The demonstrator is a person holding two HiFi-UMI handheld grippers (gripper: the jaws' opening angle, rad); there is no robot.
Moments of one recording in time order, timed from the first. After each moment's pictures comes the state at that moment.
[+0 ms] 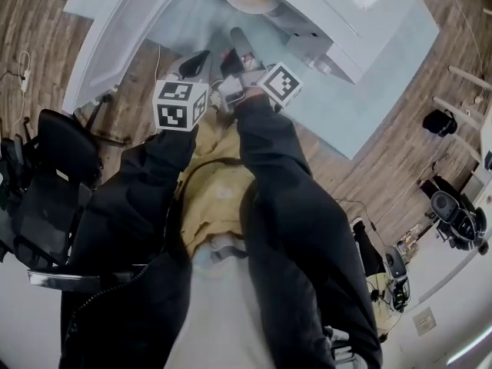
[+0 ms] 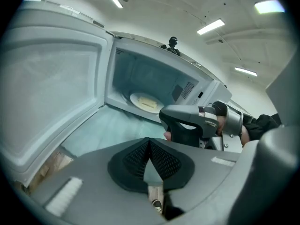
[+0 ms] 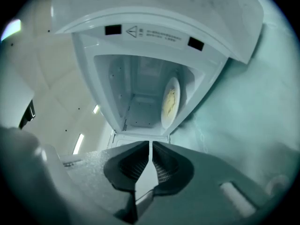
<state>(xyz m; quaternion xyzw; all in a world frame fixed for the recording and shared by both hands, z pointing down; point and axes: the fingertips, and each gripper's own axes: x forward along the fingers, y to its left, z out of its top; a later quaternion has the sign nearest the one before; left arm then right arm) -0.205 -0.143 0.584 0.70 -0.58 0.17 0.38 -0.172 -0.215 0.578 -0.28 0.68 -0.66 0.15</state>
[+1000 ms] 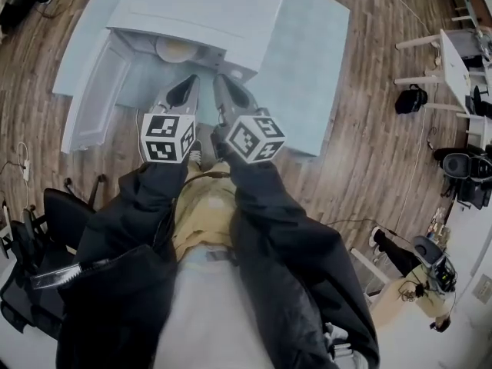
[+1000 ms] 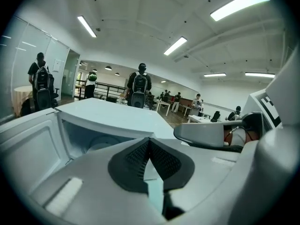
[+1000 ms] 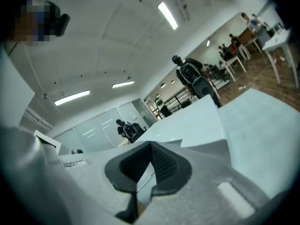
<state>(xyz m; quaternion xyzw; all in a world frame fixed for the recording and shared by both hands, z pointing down) -0.083 -0.185 0.407 0.81 -0.54 0.10 0.22 -0.033 -0.190 0.391 -0.42 0.84 -0.32 0.06</state>
